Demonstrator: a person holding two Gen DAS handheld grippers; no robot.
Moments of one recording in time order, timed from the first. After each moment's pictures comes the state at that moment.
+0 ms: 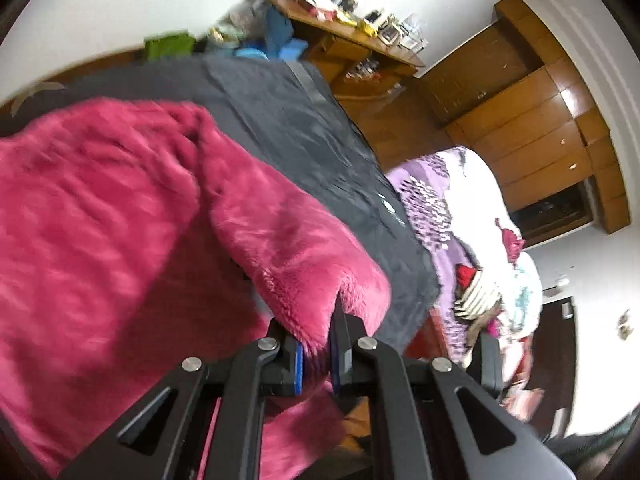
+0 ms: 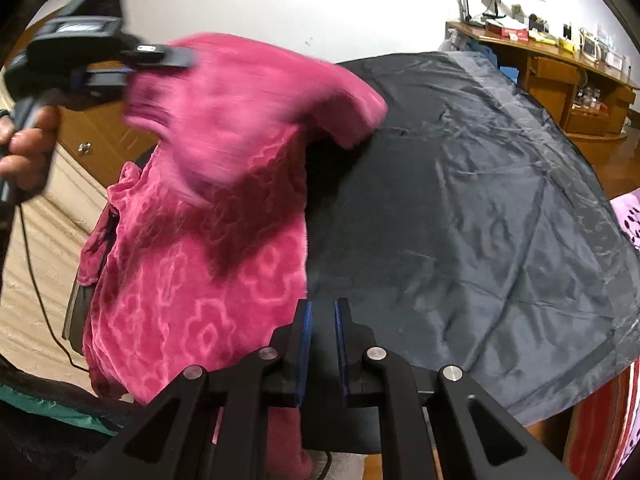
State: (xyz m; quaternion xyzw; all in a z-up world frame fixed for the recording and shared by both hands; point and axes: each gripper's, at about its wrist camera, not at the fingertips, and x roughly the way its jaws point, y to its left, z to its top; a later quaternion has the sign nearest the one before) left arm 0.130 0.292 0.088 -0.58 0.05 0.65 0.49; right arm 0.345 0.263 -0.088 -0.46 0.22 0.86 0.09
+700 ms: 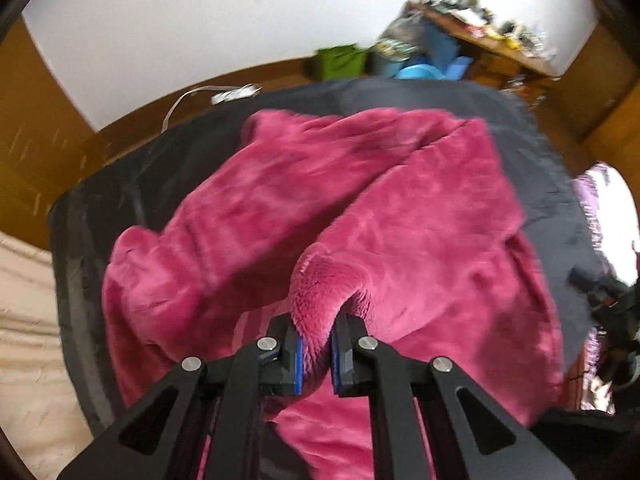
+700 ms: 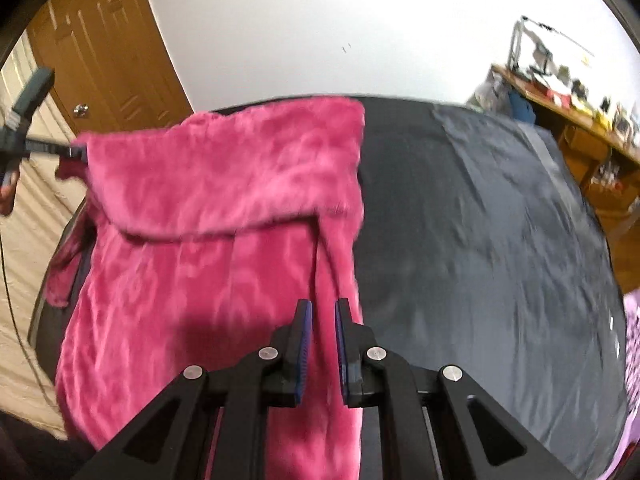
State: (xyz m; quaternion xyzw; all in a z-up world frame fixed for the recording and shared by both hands) left arm -0.037 0.070 0.025 -0.56 0.17 0.76 0.27; right arm 0.164 0.239 -0.066 -0.47 0.10 0.87 0.09
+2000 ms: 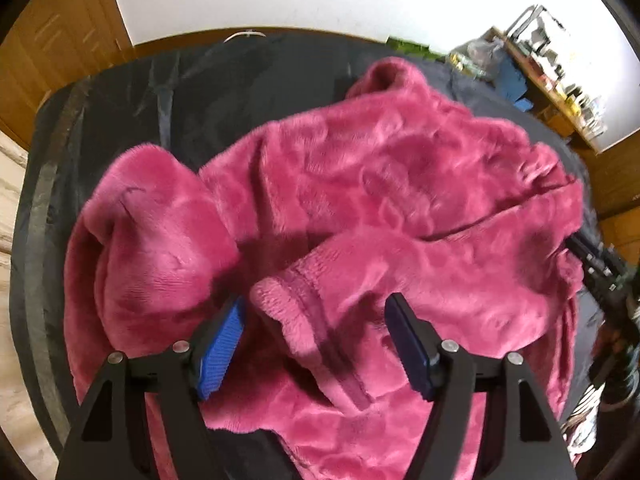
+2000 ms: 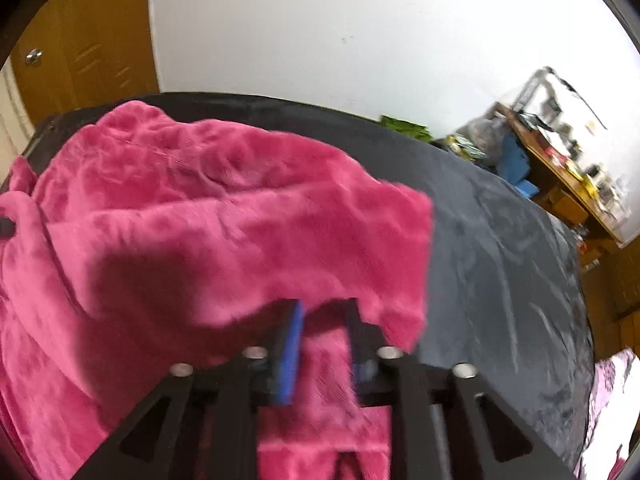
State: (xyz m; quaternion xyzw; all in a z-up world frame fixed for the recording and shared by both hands) left arm -0.106 0.006 -0.073 -0.63 0.04 0.75 0.20; right arm -0.033 0.227 -0.113 -0.52 -0.01 0.84 0.13
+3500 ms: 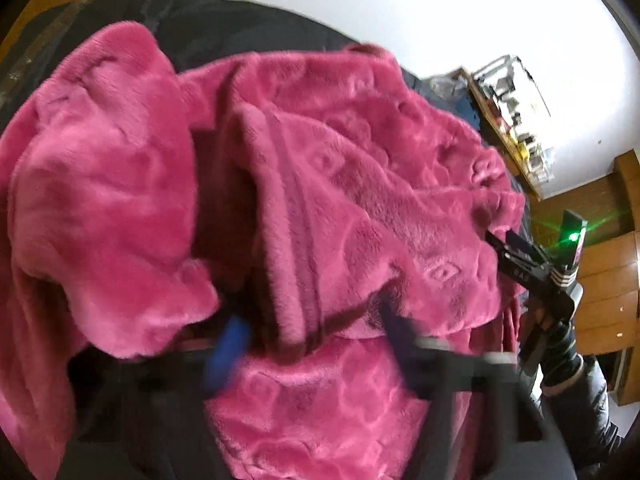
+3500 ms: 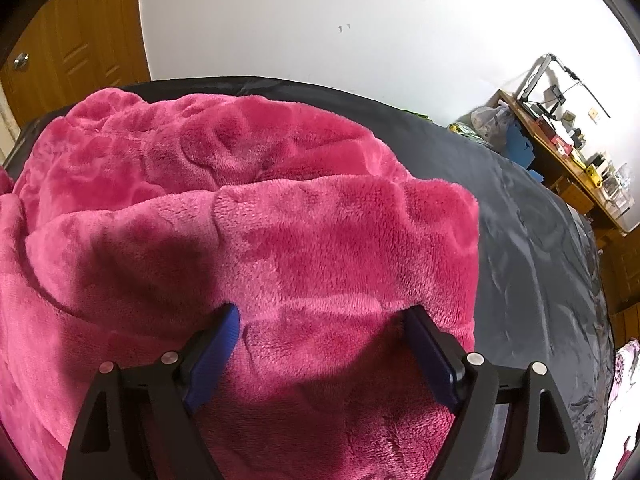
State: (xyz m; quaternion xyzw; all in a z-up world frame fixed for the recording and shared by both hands) left arm -0.073 -0.033 -0.112 -0.63 -0.08 0.72 0.26; right arm -0.021 0.265 -0.159 -0.52 -0.01 0.84 0.15
